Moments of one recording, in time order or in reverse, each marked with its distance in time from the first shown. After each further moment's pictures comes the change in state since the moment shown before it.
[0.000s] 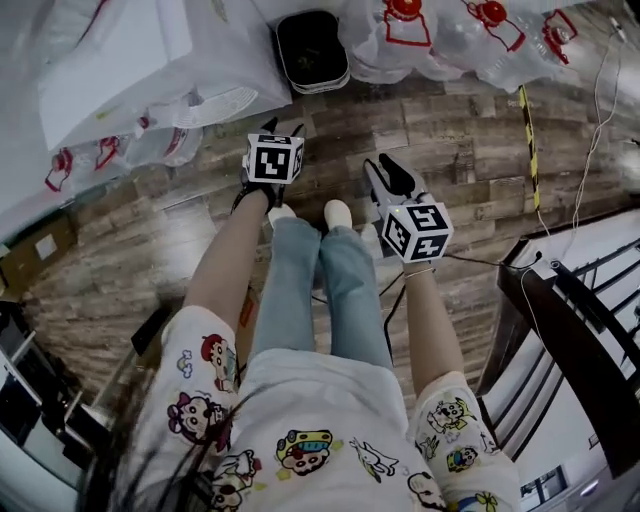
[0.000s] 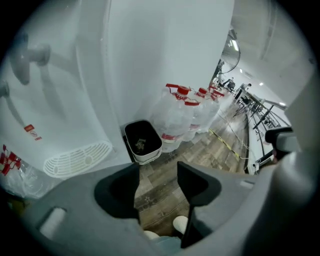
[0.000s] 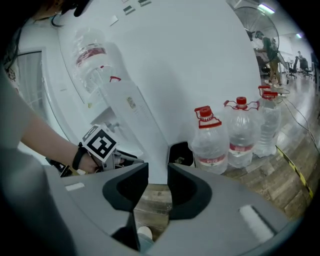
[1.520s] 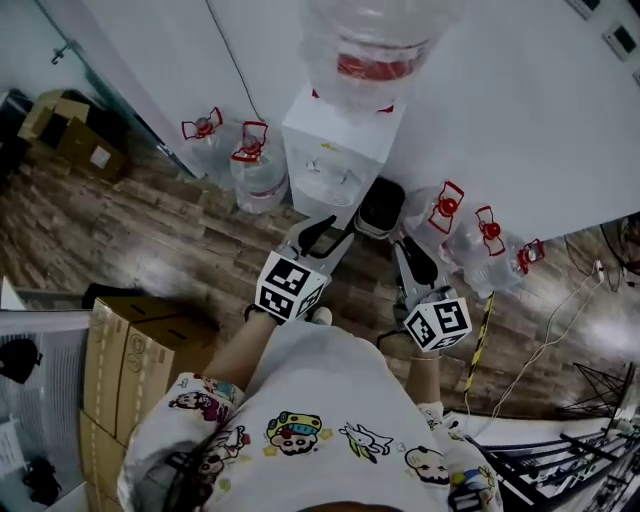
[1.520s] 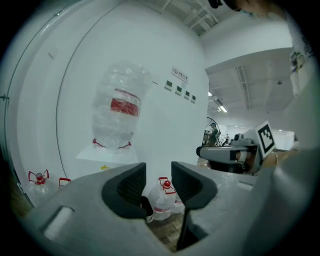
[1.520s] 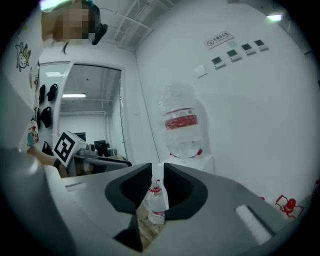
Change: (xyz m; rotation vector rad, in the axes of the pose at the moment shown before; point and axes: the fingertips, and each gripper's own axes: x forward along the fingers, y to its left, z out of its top) left arm -0.488 -0.087 0.065 -0.081 -0.841 0.050; right arm -0.221 0.279 0.212 -0.500 -0.339 0.501
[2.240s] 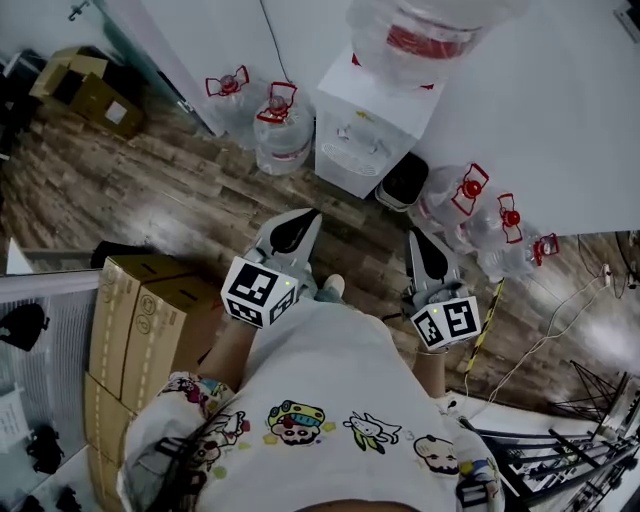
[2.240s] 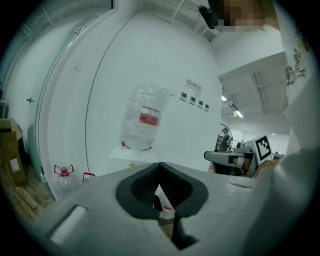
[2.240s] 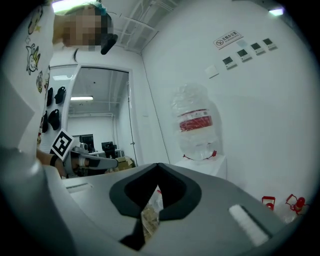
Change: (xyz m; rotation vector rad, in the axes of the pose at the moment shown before) left arm -0.118 0.039 0.006 -0.078 -0.054 0.175; right arm 0.006 0.068 0.012 -0.019 -0.012 0.086
